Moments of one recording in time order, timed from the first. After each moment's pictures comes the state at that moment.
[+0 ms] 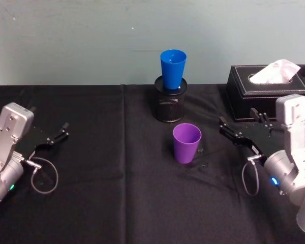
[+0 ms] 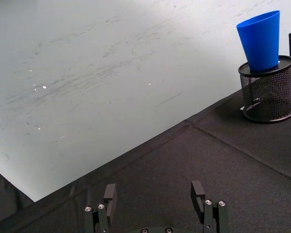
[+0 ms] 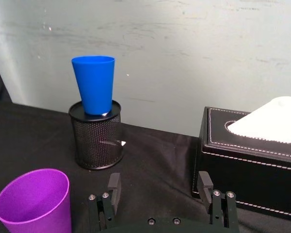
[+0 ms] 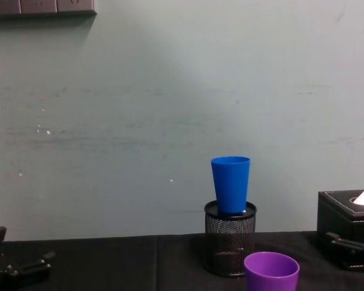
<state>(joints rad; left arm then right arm) -0.20 0.60 0.45 -1.41 -0.25 -0.12 0.03 0.15 0.35 -0.23 -1.44 0.26 -0.01 0.11</state>
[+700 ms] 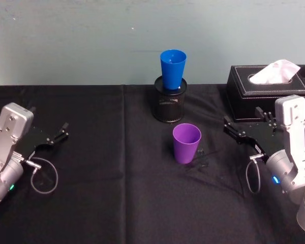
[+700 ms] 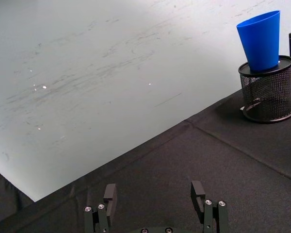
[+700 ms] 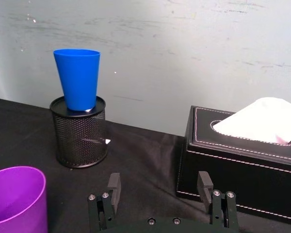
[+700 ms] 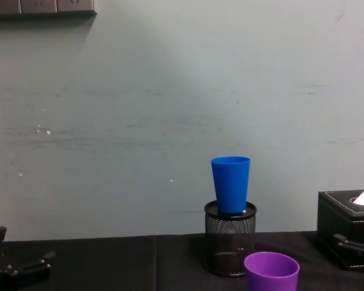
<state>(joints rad) -0.20 0.60 0.45 -1.41 -0.25 -0.12 0.03 0.16 0.31 -0.20 -1.40 0.17 -0.03 0.10</state>
